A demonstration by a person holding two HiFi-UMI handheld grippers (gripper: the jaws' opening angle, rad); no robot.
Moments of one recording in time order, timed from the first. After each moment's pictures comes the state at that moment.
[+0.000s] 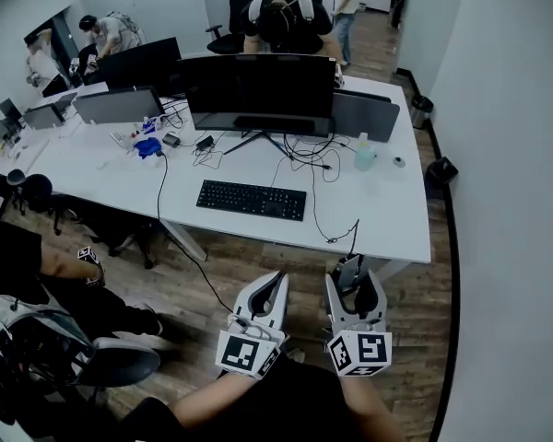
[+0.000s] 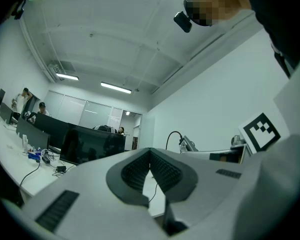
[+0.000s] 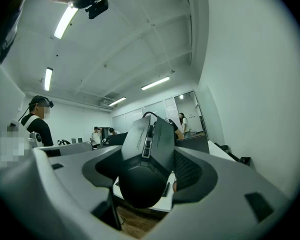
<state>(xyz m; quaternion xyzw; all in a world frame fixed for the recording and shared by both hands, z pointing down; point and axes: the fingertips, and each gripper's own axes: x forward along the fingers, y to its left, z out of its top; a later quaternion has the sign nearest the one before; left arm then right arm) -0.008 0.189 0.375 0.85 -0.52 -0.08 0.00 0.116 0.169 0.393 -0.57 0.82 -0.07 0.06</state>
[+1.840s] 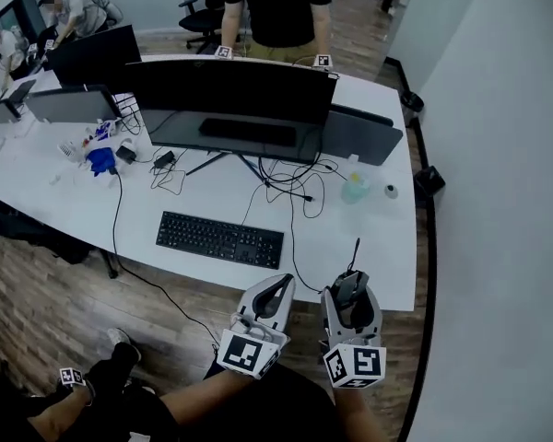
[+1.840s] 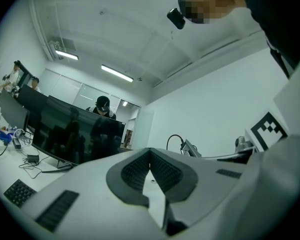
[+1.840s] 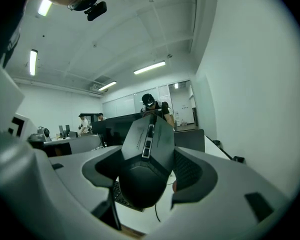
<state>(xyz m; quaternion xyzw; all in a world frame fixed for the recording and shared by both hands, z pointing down) 0.022 -0.051 0.412 0.88 -0.47 -0.09 0.07 0.137 -0.043 0.429 -0.61 0.79 -0.10 -0.02</state>
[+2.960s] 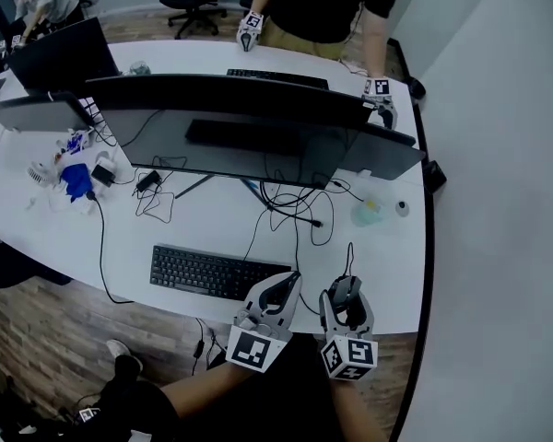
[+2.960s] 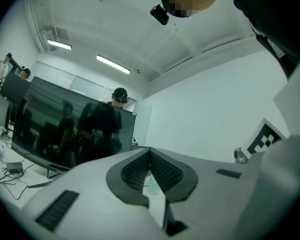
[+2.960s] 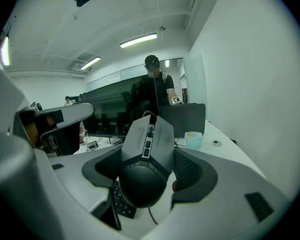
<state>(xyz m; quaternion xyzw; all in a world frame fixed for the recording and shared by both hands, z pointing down) -0.009 -0.222 0.440 0.89 -0.43 -0.08 0.07 0.109 -0.190 0.528 -0.64 0.73 -0.20 -0.12</state>
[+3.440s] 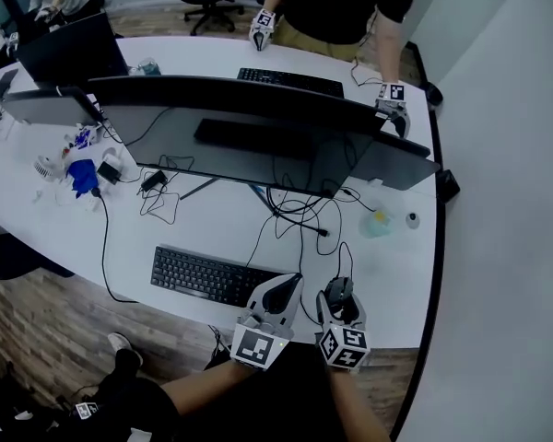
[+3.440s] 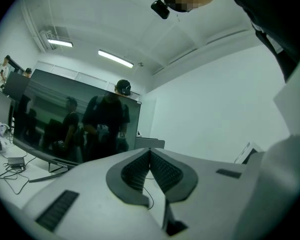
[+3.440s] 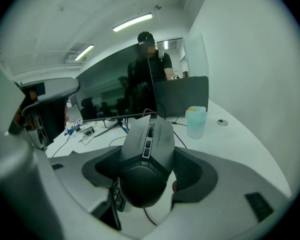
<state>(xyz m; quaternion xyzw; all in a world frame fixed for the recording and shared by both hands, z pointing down) 0.002 -0.249 0.477 0.89 -0.45 -0.04 0.07 0.122 -0.217 0.619 -0.61 0.72 -0.28 -0.17</state>
